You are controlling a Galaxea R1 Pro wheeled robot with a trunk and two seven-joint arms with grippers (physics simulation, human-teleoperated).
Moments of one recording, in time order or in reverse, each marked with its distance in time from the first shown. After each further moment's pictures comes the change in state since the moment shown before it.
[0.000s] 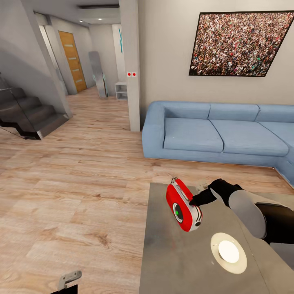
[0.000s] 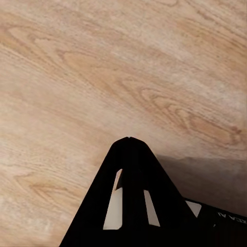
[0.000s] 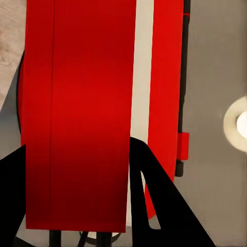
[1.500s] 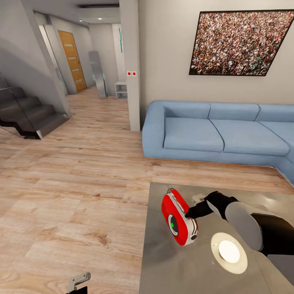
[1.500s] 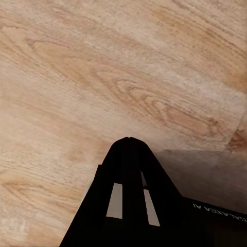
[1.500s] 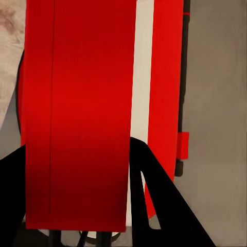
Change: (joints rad) left arm 0.013 -0.062 0.001 -0.003 0.009 -0.011 -0.002; right arm 0.089 0.028 -0.032 0.021 -0.013 -0.041 -0.013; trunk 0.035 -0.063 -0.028
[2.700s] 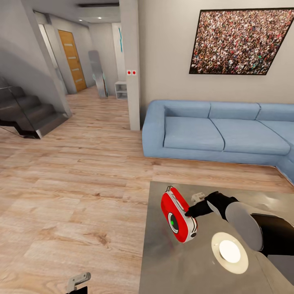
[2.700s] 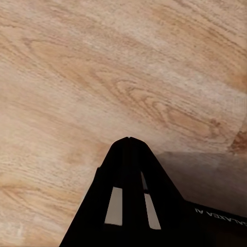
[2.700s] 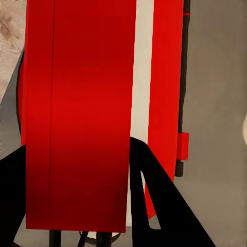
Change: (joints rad) left arm 0.000 -0.001 0.000 0.000 0.000 0.000 0.000; right arm 0.001 -0.001 0.019 0.001 0.002 -0.062 0.000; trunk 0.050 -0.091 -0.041
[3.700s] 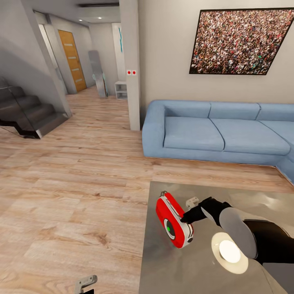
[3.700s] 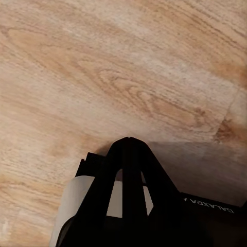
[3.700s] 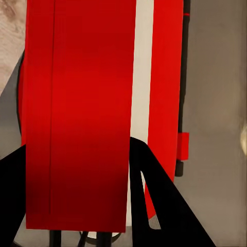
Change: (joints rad) left arm 0.012 -0.044 -0.003 0.000 -0.002 -0.002 0.001; right arm 0.045 0.051 0.053 -0.003 0.004 -0.047 -0.024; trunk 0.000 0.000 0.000
